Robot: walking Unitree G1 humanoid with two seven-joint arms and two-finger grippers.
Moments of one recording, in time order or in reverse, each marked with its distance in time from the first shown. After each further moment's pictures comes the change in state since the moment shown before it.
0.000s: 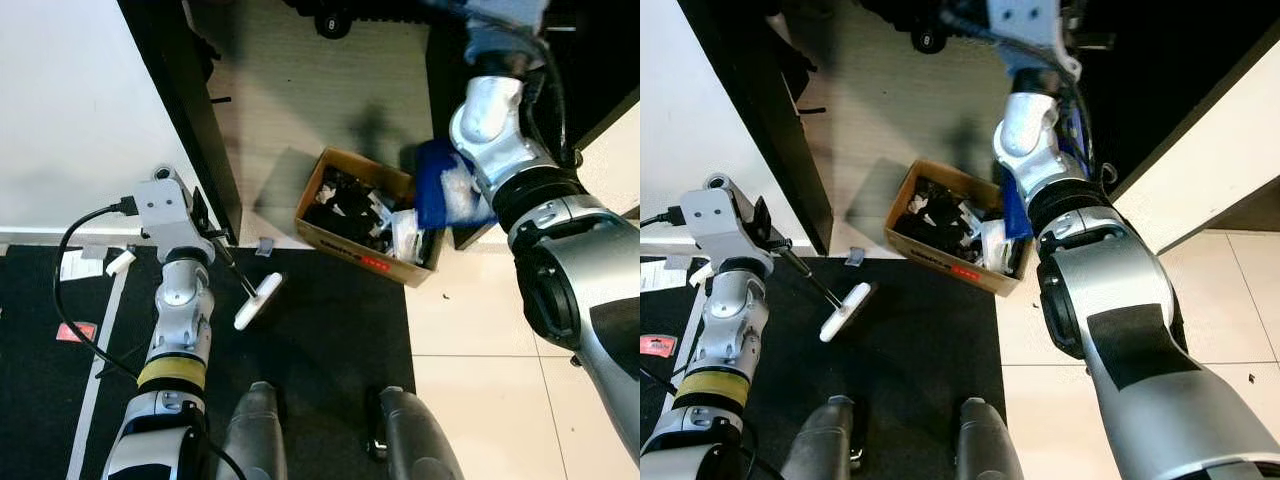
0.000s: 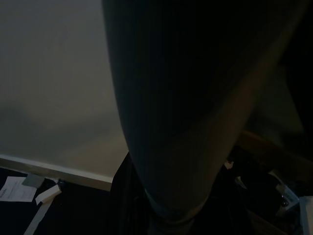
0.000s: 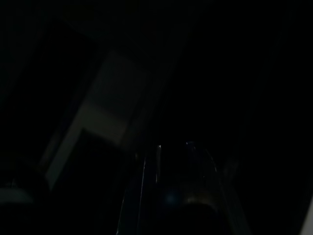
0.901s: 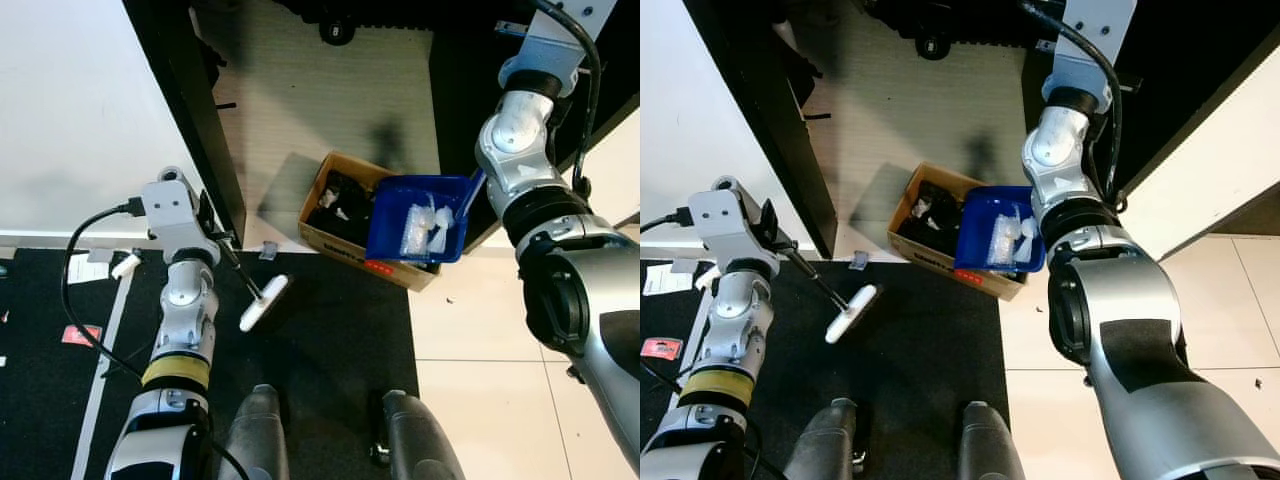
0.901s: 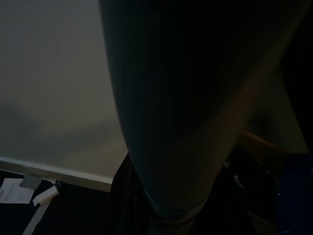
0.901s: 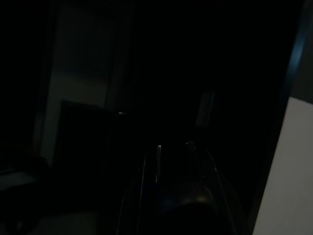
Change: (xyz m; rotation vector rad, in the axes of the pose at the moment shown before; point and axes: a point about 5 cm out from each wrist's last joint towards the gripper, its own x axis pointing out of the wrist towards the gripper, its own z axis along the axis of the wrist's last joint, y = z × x) left arm 0.001 -0.006 -0.003 -0.008 0.017 -0.018; right arm -0.003 -0.037 -0.036 0.128 0.279 -0.212
